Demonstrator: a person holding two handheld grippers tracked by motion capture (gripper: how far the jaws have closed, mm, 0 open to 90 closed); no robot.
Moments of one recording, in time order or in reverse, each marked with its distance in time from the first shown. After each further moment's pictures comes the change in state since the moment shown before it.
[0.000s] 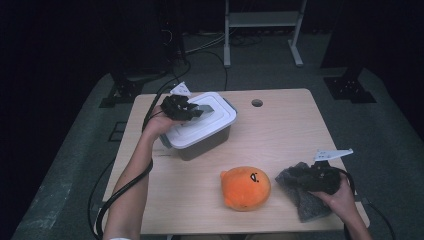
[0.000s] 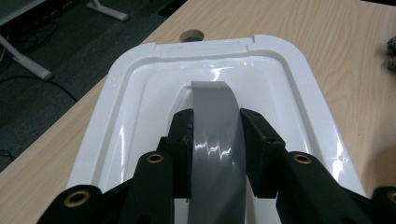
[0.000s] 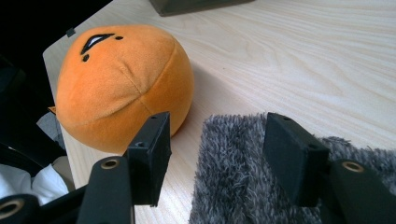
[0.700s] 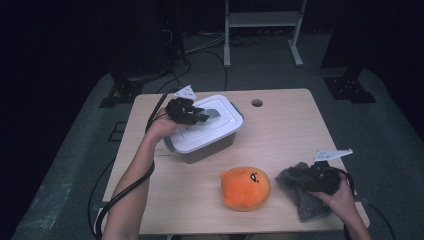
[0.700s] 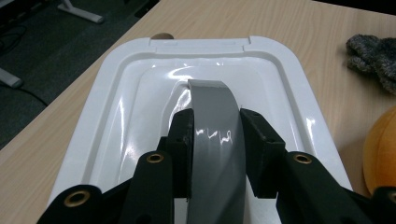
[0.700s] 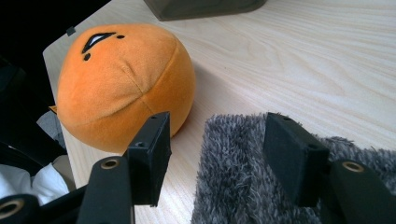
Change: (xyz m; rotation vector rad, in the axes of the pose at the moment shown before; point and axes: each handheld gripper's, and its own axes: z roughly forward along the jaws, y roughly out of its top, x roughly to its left) left arm -0.018 0.007 0.004 0.000 -0.092 0.020; right arm 0.001 0.000 0.001 0.004 0.000 -0.004
